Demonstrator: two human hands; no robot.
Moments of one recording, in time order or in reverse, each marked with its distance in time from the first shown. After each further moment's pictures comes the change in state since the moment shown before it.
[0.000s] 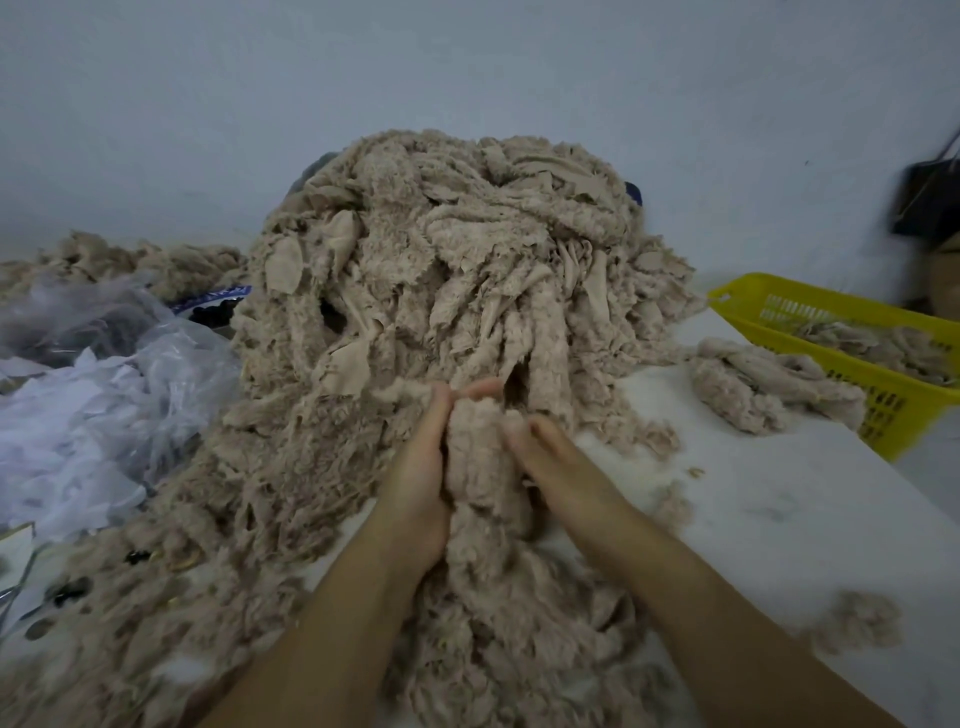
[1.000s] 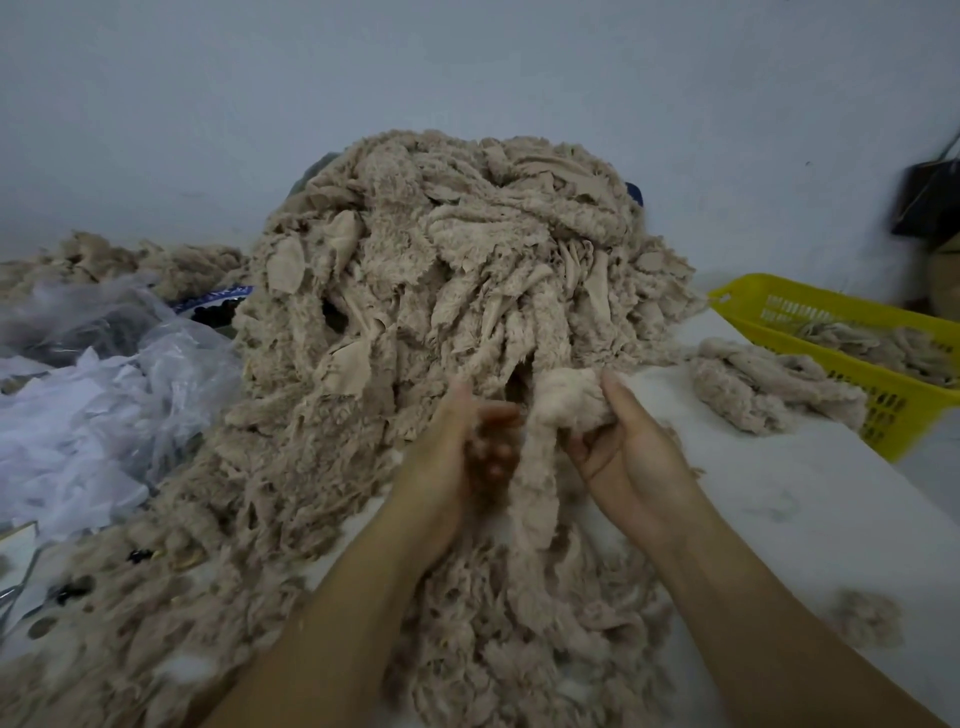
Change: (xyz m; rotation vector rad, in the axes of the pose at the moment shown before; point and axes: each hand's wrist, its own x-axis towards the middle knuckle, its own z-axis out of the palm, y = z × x) left_hand 0.004 -0.006 0.002 0.321 0.004 0.042; right_hand 0.011 -0.012 -0.033 0.900 0.204 -0.021
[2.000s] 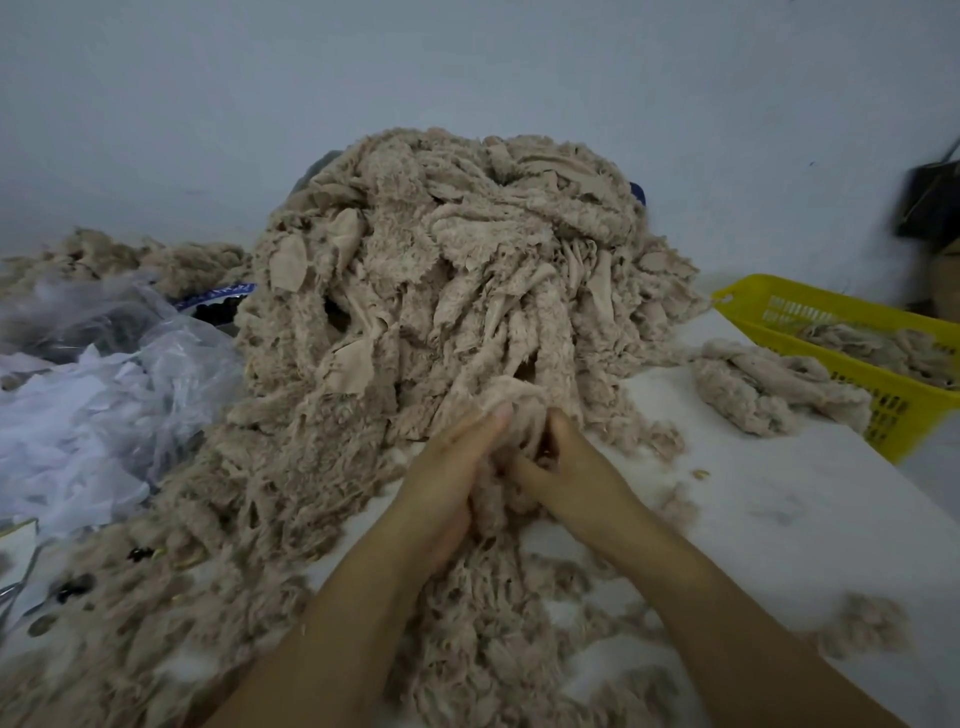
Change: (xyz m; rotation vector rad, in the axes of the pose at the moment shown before) left_hand -0.007 -0.002 0.003 -0.160 -0.109 0.054; right_hand -0.009 0.029 0.000 -1.163 -0.202 -0.146
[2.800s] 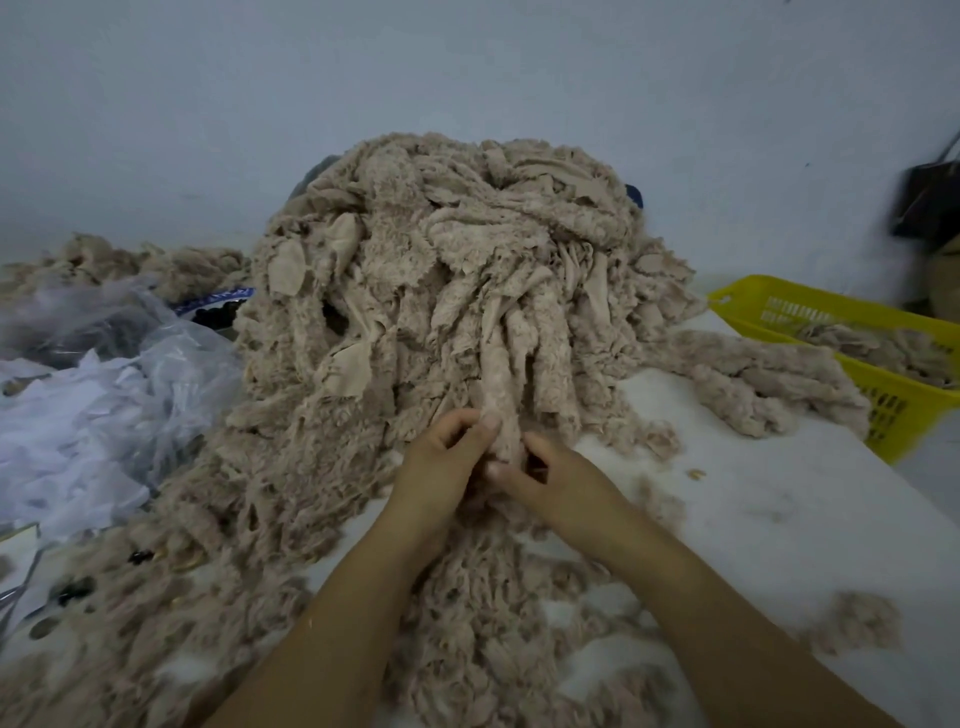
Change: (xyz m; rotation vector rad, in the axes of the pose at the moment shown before) left_hand 0.011 -0.009 -0.015 0.334 0.203 0.005; right_hand 0.001 0.007 0.001 -0.161 -0.055 -0.016
